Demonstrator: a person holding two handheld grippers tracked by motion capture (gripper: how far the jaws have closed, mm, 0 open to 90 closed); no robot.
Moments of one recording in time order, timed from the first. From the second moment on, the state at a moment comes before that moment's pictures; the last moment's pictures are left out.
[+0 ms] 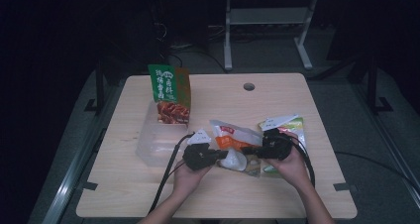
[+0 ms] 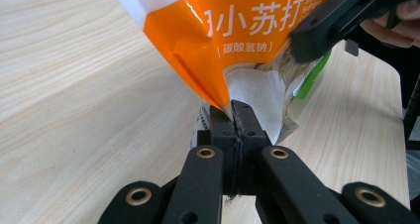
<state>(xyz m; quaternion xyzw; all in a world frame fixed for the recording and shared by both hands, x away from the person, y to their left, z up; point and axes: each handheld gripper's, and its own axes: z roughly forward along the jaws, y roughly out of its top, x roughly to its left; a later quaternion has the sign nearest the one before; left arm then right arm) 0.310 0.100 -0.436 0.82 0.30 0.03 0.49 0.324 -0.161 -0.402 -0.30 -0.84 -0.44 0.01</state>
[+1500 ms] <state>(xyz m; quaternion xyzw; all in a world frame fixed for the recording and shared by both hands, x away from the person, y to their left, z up) 0.260 0.144 -0.433 0.85 0.26 0.06 0.46 0.329 -0.148 -0.363 -0.31 -0.83 -0.46 -0.02</state>
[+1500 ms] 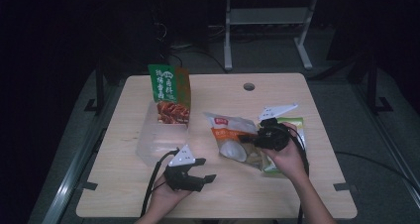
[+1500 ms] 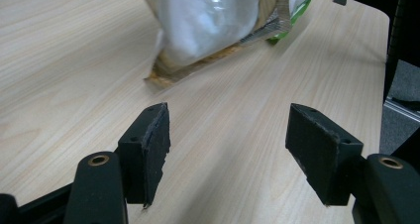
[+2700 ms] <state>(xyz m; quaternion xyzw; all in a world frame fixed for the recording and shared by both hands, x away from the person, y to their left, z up) 0.257 0.145 -0.429 0.85 0.24 0.07 0.47 0.382 -0.043 -0.297 -0.25 -0.84 -0.48 -0.01</state>
